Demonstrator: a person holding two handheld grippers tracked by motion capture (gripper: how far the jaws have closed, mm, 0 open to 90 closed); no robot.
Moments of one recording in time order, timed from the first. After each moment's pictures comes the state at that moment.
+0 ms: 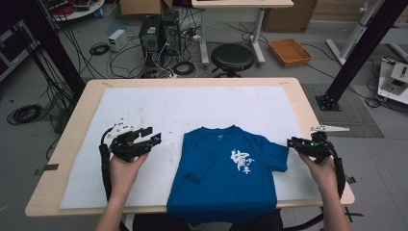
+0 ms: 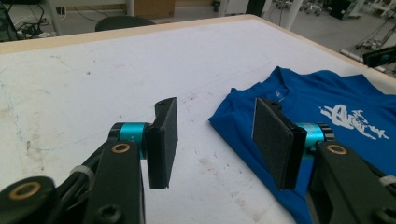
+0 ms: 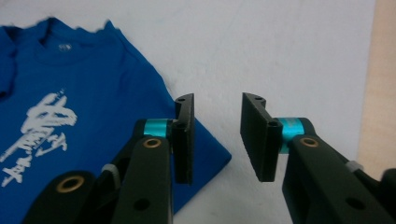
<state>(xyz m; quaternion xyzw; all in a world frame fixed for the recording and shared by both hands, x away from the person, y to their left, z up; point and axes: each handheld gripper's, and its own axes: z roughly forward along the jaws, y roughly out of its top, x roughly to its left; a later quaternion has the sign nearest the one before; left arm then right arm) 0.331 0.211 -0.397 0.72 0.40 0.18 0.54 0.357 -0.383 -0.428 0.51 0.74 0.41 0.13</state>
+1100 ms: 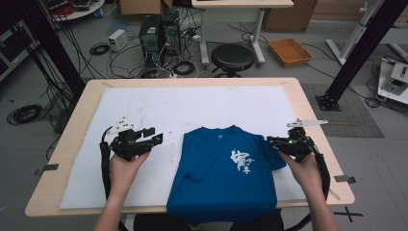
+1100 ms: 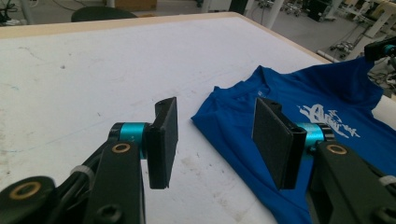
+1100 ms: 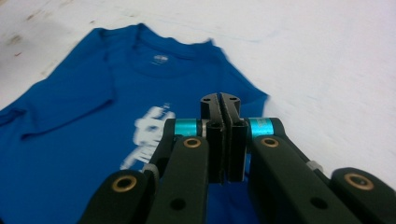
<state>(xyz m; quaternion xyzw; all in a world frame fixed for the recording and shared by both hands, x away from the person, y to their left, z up) 0.337 0.209 -0.397 0.72 0.39 0.14 0.55 0.333 -0.293 -0.372 0.46 0.78 0.41 0.12</state>
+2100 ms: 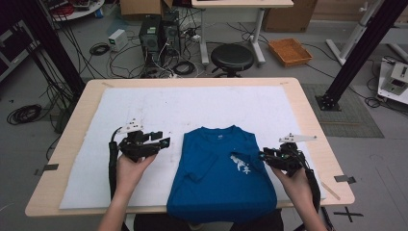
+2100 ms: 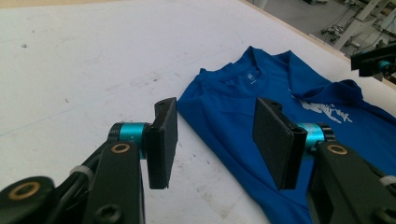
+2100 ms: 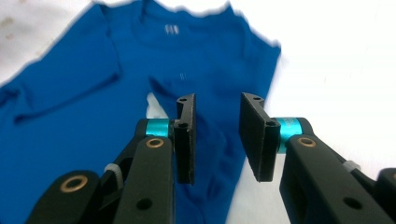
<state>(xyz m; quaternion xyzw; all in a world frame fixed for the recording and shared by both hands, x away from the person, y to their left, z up) 0.342 0.192 -0.407 0.74 0.39 0.11 0.53 0.309 -0.281 -0.411 0.47 0.77 0.41 0.11</state>
